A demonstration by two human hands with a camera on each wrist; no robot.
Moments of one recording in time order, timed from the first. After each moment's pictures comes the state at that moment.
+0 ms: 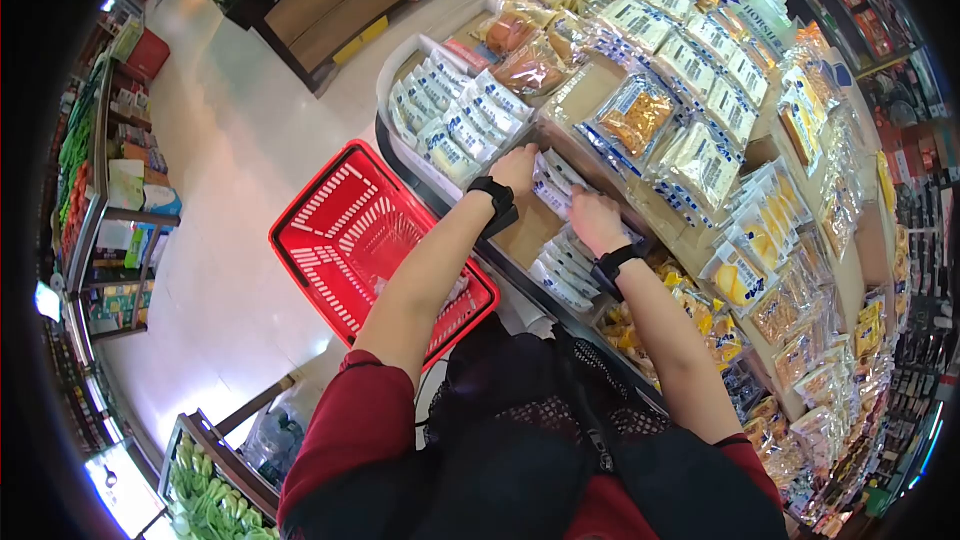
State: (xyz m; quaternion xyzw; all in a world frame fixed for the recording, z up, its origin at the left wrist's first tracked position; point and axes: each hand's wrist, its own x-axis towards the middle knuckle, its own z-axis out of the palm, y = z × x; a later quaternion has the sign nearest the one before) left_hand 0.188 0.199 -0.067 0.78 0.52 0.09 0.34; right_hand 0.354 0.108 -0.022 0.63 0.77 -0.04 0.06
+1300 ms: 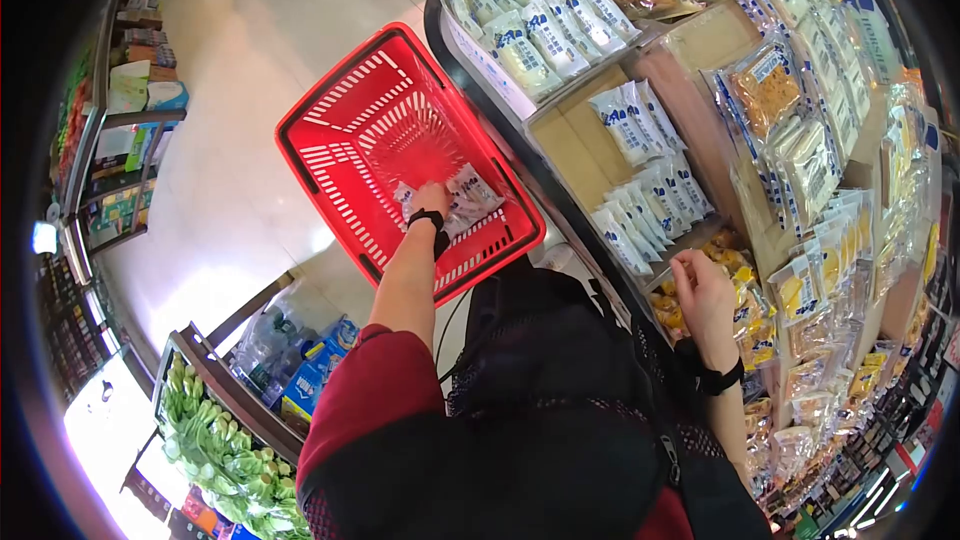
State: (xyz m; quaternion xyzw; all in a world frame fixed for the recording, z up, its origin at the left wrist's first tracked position) left_hand -0.018 -0.028 -0.282 0.59 0.75 -0.10 0.29; right_hand 0.375 -0.035 0.097 0.69 0.67 -0.25 -0.07
